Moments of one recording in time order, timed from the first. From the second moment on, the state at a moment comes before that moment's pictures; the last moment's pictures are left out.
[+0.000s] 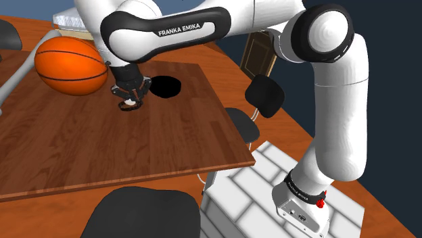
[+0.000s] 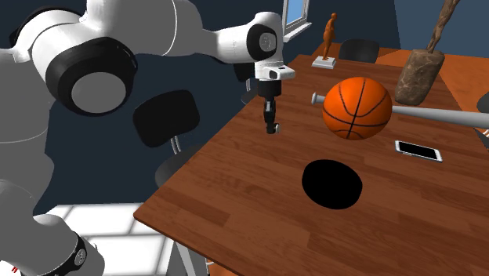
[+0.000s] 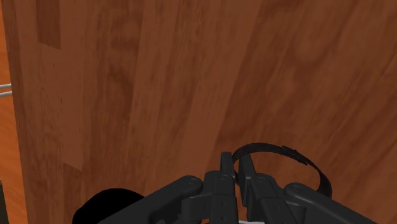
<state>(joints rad) 0.20 0.52 0.56 -1.43 -0.51 1.71 1.07</state>
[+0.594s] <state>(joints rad) 0.22 0.51 0.57 -1.32 -0.50 1.60 1.04</state>
